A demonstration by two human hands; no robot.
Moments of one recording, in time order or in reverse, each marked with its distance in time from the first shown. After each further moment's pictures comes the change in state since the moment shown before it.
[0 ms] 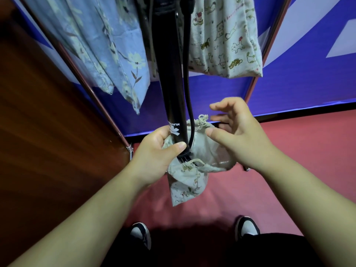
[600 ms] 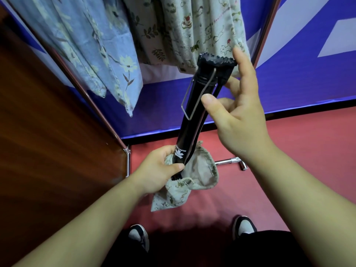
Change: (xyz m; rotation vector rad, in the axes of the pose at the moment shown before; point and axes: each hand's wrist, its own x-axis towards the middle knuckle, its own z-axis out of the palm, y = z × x) left_hand 0.002 -0.033 0.005 0.267 -0.083 -0.164; right_hand 0.010 -0.033 0.002 0.005 0.260 -0.258
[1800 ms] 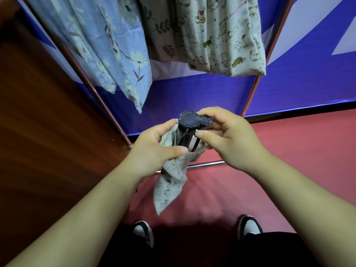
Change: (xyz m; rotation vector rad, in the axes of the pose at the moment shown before) left_hand -0.008 0.038 -0.033 -0.067 0.065 0.099; right_hand -0.019 0.033 0.013 0.037 -0.368 0.171
